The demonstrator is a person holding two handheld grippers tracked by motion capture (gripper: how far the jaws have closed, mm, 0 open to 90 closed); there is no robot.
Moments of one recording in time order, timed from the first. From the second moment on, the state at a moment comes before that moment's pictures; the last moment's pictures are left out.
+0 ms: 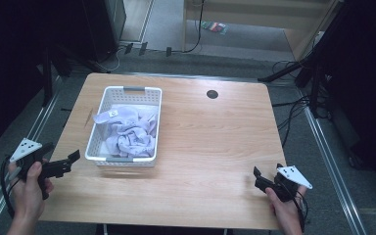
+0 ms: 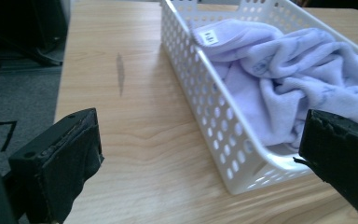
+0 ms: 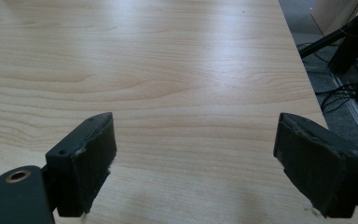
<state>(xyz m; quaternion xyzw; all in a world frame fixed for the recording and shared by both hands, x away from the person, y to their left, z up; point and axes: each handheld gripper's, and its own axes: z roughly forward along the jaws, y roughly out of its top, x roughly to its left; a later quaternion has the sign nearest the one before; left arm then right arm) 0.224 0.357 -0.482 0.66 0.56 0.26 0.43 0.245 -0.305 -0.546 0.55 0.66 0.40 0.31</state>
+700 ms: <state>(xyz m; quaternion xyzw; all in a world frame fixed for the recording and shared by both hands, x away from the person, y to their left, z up) 0.279 0.298 -0.445 0.74 0.52 0.22 0.36 0.245 -0.305 -0.546 0.55 0.66 0.40 0.31</state>
